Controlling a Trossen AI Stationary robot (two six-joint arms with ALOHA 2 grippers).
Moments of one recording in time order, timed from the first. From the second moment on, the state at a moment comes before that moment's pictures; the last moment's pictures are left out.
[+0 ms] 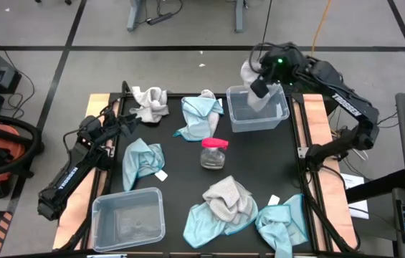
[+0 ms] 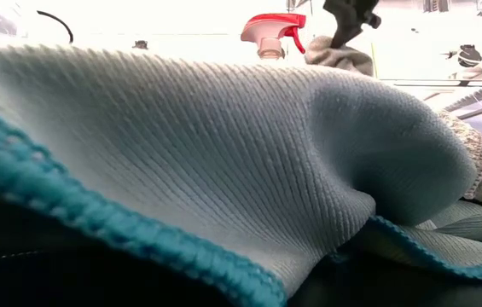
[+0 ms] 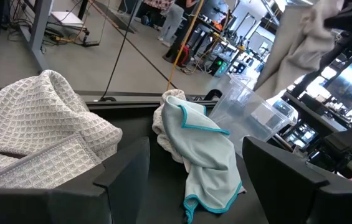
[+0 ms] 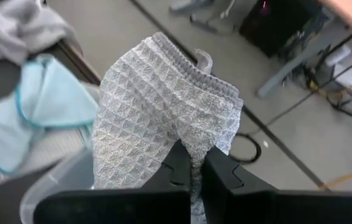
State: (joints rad) left arm 1.04 0.01 0.08 -0.20 0.41 -0.49; right arm -0.60 1.39 1.71 -1.04 0.36 -0.07
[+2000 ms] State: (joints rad) left arm 1.04 0.01 0.08 -0.16 0.41 -0.54; right arm -0.67 1.53 1.56 -1.24 0.12 -0.07
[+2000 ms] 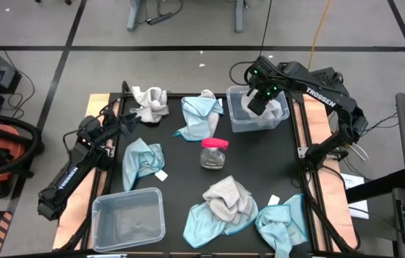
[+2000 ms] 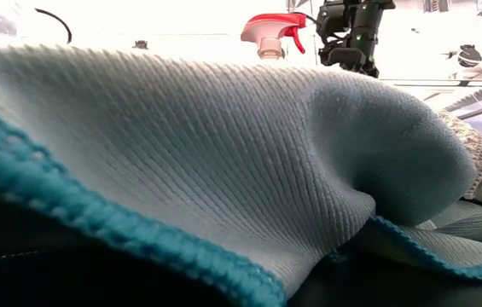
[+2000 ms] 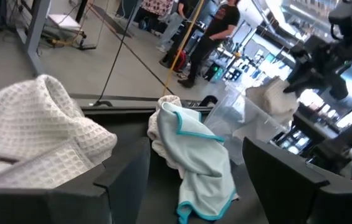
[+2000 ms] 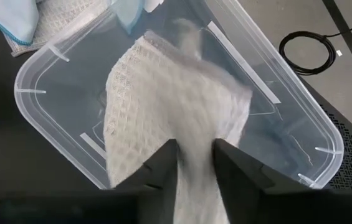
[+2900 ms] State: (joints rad) left arm 1.04 0.01 0.08 -0.03 0.32 -0.66; right arm -0.67 1.34 1.56 -1.17 0.03 -0.04
